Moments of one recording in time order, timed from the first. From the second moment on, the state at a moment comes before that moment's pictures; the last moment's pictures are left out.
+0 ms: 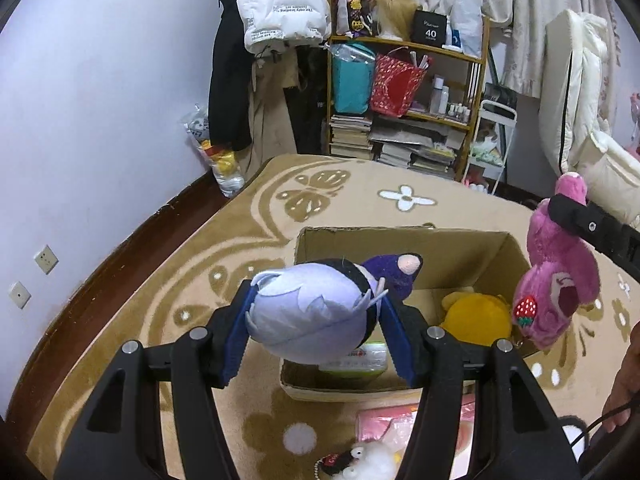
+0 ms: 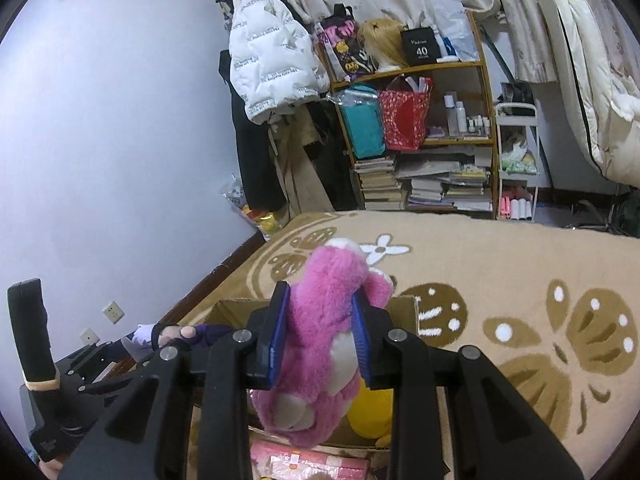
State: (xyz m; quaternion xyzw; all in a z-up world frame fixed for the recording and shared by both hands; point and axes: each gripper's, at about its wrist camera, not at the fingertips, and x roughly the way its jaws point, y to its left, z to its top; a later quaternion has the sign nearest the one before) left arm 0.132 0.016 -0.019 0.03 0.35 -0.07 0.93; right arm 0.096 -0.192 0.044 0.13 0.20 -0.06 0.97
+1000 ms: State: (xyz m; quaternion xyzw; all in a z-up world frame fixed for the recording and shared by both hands) left arm 0.126 -0.001 -0.030 0.07 0.34 -0.08 0.93; right arm 0.111 -0.199 0.012 0.15 0.25 -0.05 0.96
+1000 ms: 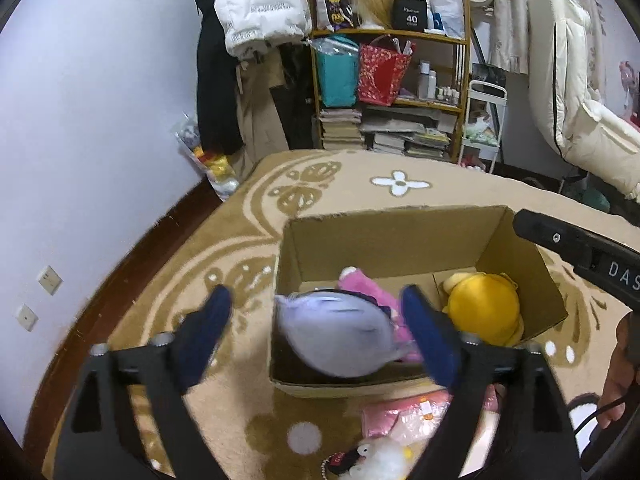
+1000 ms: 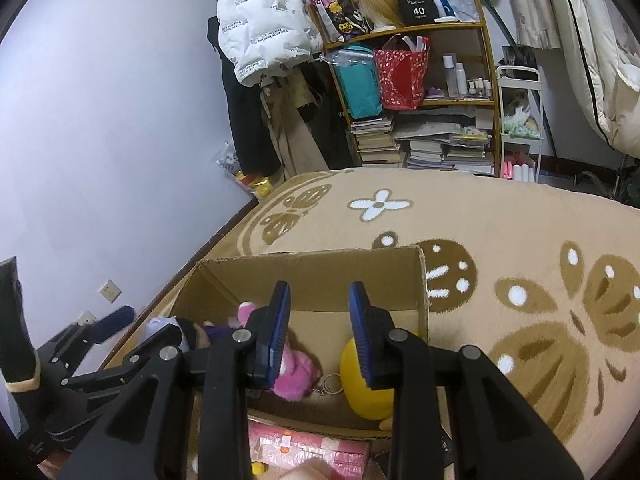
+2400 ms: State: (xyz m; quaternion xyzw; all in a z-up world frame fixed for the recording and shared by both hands) left arm 0.073 0.014 -0.024 0.09 0.42 -0.11 0.90; right arm 0.039 -0.192 -0.006 0.20 0.29 -0.08 0.93
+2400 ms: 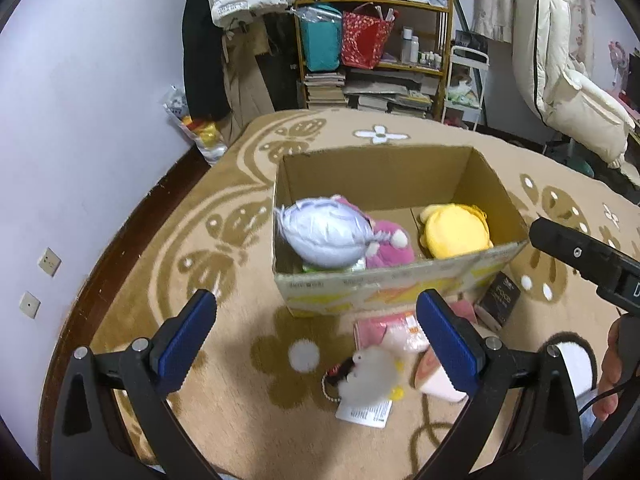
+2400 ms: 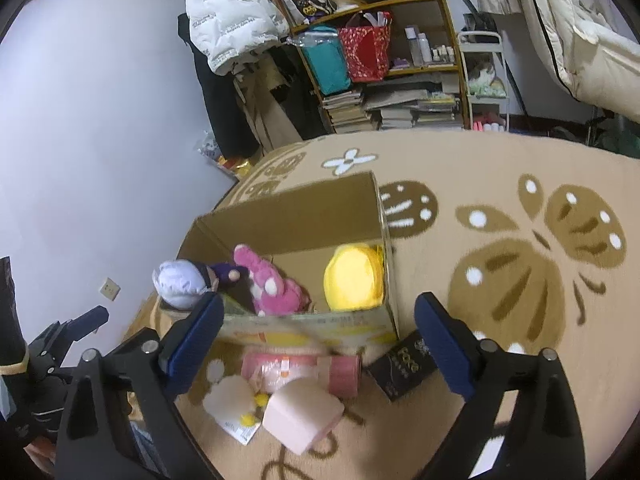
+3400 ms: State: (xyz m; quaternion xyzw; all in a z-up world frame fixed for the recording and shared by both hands) left arm 0.077 -0.009 -0.112 0.11 0.55 -0.13 0.82; right arm 0.043 -0.177 -0.089 0.28 0.40 -0.05 0.87
